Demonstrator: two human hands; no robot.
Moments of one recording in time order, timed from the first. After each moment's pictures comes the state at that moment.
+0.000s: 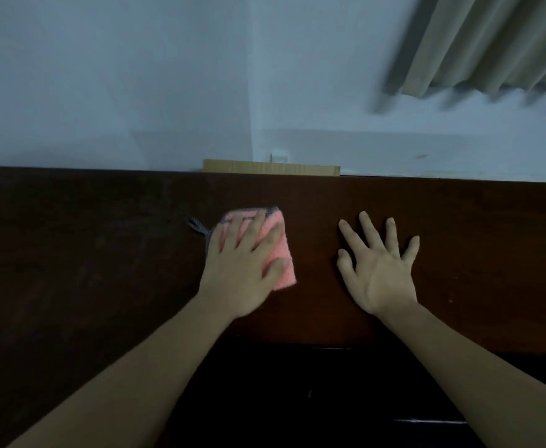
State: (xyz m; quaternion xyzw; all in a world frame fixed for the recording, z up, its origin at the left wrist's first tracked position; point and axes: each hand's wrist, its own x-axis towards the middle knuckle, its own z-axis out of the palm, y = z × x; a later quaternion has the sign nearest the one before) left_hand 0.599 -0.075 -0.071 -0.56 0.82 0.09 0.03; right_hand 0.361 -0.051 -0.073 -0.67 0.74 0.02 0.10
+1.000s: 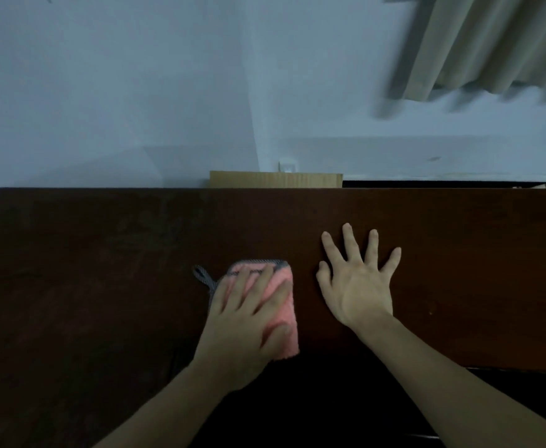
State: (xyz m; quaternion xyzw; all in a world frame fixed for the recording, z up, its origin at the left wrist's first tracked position) left_hand 0.571 -0.002 -0.057 -0.53 0.83 0.14 0.08; right_hand 0.360 -0.050 -0.065 -0.69 0.72 0.04 0.13
